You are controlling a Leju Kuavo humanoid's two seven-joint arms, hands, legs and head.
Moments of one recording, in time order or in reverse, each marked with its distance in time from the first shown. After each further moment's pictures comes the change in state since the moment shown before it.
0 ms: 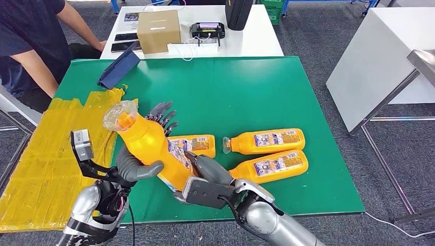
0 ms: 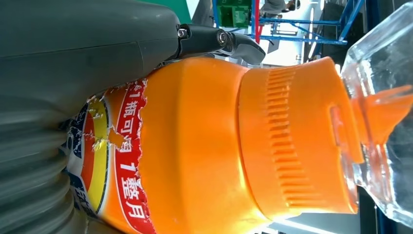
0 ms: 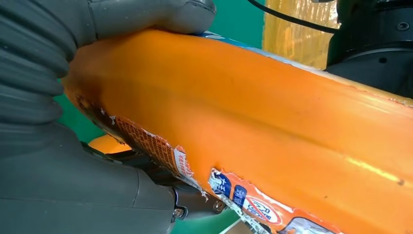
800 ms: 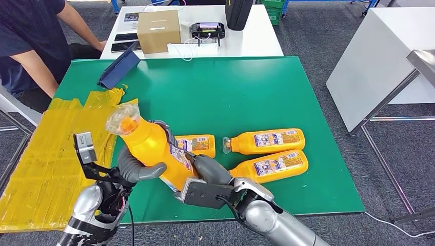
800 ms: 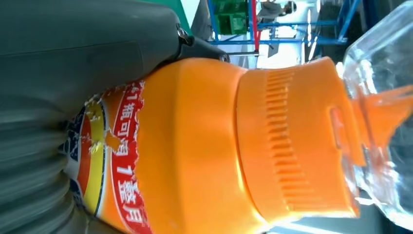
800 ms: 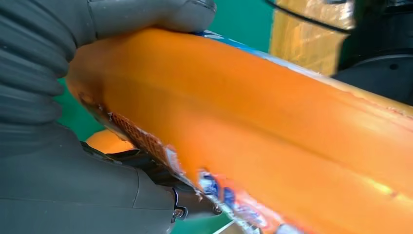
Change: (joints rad) left arm -0.007 0.002 0.003 0.015 -0.105 0.005 -0.047; right arm -0.017 -0.009 0.016 0.025 0.054 -0.023 0.005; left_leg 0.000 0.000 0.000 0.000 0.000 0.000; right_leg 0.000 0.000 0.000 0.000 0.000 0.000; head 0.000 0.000
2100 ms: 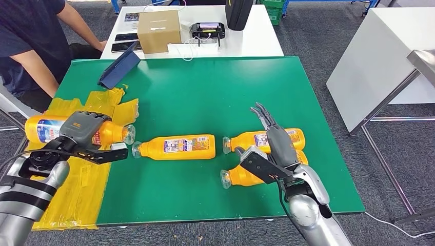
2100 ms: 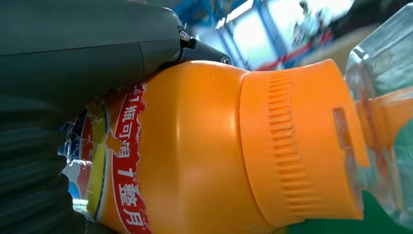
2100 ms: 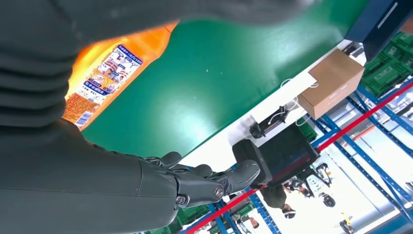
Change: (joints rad) left arm -0.316 0.414 -0.016 0.428 -1.665 0.404 0.033; right arm 0.184 -0.030 -0.495 -0.183 0.351 -0.151 -0.017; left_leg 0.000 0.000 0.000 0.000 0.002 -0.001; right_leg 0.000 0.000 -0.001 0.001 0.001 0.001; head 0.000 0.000
